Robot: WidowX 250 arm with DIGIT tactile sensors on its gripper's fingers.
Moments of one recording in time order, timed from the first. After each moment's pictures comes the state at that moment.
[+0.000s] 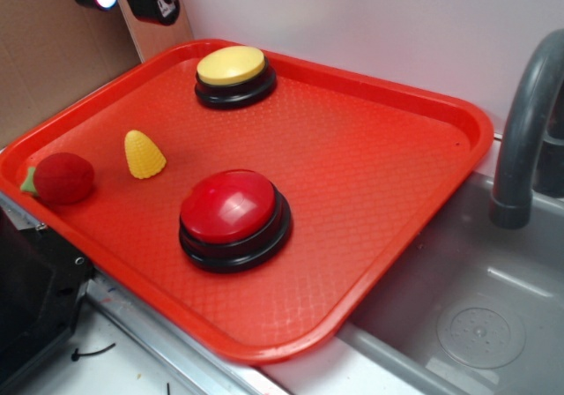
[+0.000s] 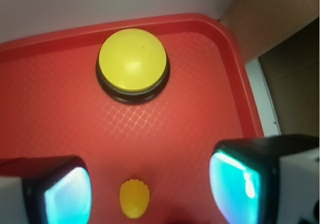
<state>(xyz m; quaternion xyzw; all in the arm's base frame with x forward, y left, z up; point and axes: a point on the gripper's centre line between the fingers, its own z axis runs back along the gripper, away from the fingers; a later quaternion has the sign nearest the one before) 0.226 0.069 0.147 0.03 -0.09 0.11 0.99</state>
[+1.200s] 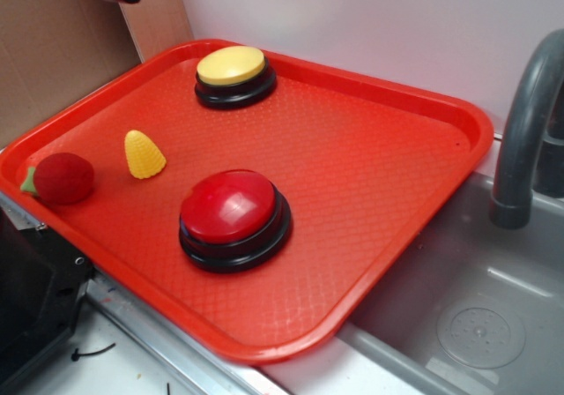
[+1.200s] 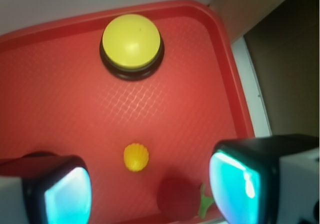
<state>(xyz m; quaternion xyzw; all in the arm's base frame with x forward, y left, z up) 0.203 0.059 0.176 0.02 -0.07 0.12 0.99</state>
